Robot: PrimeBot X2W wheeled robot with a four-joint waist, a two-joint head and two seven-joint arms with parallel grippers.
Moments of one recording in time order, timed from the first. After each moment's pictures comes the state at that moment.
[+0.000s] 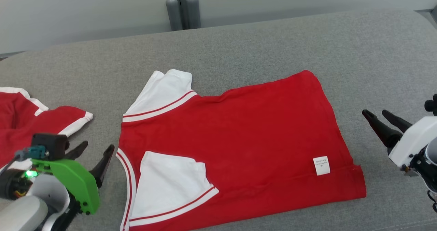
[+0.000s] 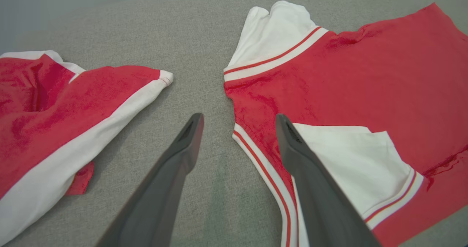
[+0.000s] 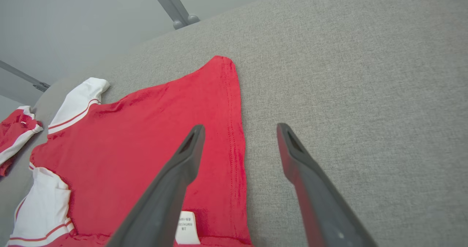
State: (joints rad) left arm -0.37 0.88 -0.84 -0.05 -1.06 0.26 0.12; right arm -0.26 -0.61 0.24 0.20 0.98 0.13 0.27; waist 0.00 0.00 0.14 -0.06
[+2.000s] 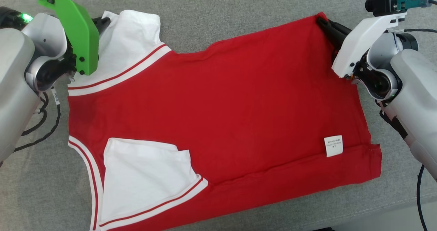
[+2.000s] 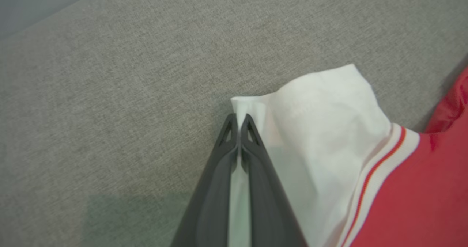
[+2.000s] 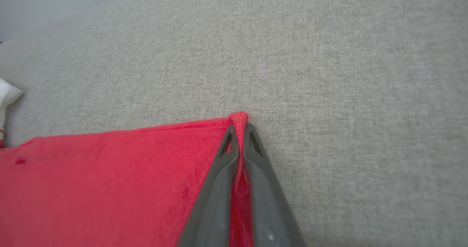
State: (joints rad) left arm -1.21 0.58 -1.02 0.57 -1.06 -0.13 0.47; right arm -0.97 -0.43 0.66 0.62 0.98 0.13 0.19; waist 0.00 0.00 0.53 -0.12
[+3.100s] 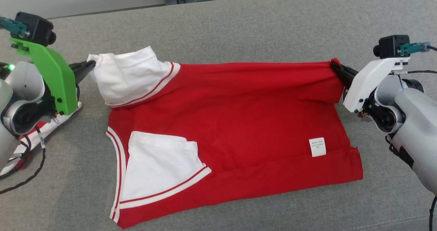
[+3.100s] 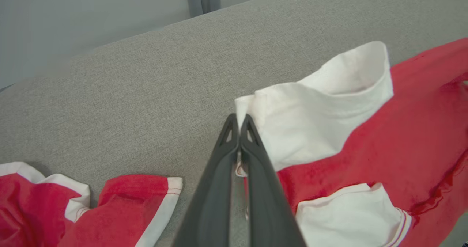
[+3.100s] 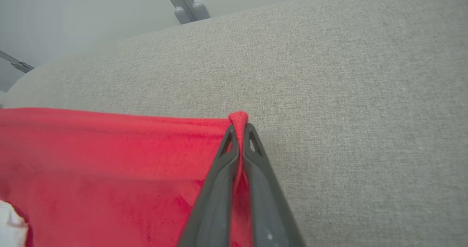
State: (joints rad) left arm -1.06 0.73 -1.06 0.48 -1.25 -0.13 0.40; right arm -0.87 -0.48 0.78 0.76 1.12 0.13 0.09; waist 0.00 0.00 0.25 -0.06
